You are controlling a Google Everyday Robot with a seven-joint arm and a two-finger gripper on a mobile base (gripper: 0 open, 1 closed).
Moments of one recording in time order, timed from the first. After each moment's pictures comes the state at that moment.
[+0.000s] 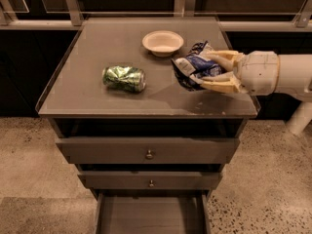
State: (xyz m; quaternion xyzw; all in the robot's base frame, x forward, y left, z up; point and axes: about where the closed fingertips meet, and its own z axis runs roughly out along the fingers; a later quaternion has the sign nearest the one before) arm 0.551 -0.140 0.927 -0.58 0.51 0.22 0.60
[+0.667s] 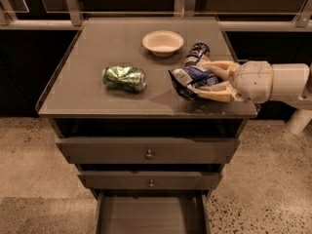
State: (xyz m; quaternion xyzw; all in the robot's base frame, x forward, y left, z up) arm 0.547 -0.135 0.900 -0.58 0.52 0.24 0.58
